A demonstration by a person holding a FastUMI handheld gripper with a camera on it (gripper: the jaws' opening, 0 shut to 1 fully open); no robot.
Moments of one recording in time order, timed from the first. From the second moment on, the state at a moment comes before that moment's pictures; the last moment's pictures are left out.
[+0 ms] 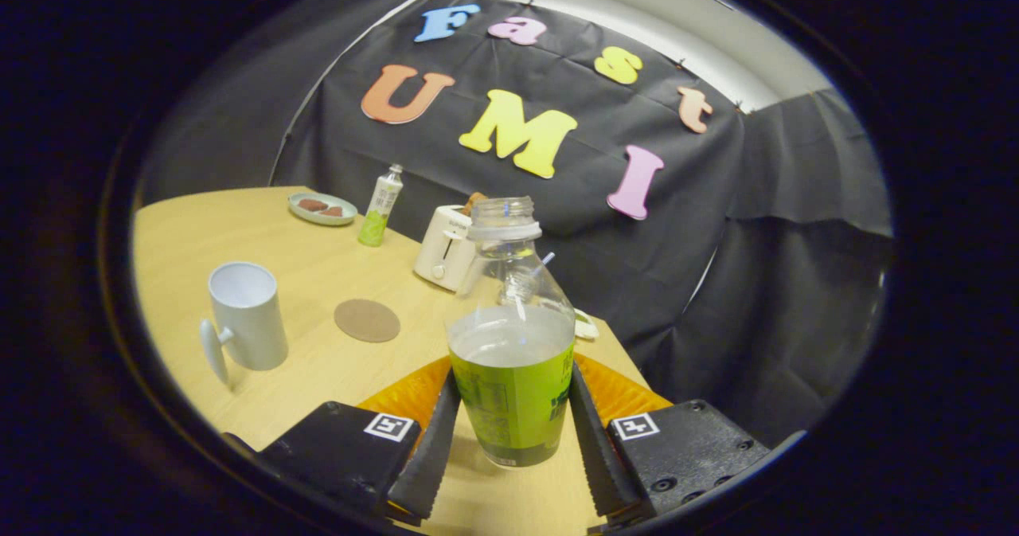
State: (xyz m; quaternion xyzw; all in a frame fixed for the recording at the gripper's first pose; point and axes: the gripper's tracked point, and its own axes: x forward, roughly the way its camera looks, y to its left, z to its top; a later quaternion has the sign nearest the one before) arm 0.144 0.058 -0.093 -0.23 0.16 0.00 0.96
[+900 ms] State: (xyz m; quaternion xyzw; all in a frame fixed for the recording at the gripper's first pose) arm 0.156 0.127 -0.082 -0.54 0.10 0.02 0.84
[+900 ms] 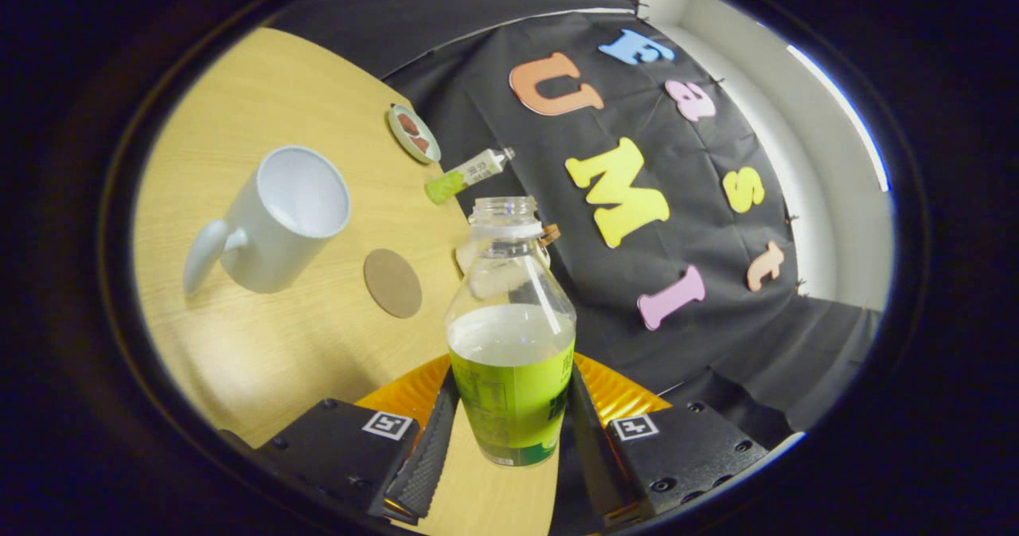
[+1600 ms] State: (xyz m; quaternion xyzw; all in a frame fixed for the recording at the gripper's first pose) arm 0.158 0.156 -0.074 -0.67 0.05 -0.01 0.74
